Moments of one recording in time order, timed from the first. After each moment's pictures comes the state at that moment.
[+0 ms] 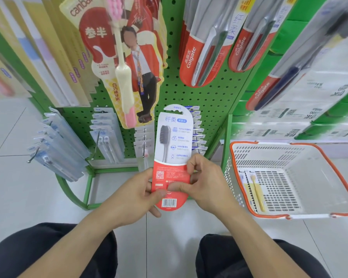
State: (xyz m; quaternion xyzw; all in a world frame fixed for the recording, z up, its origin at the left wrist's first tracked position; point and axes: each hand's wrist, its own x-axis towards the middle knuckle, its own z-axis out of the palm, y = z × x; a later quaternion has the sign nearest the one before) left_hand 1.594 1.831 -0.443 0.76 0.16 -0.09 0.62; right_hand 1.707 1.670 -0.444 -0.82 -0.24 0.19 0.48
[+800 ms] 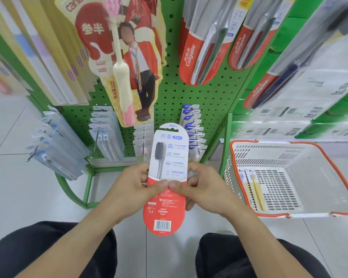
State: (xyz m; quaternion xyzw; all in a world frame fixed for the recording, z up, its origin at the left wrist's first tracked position) left_hand 1.597 1.830 -0.434 0.72 0.24 -0.04 0.65; right_hand 1.709 1.661 -0.441 -0.74 -0.23 0.38 0.50
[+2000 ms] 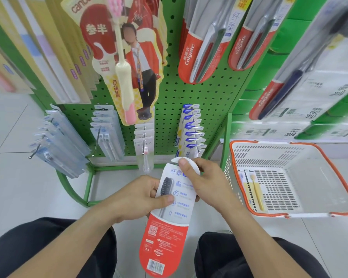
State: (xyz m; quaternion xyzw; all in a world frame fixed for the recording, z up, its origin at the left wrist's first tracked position) left_hand 1.599 1.829 -0.446 0.70 0.15 -0.23 0.66; right_hand 1.712 1.665 -0.445 -0.83 -0.18 0.25 0.47
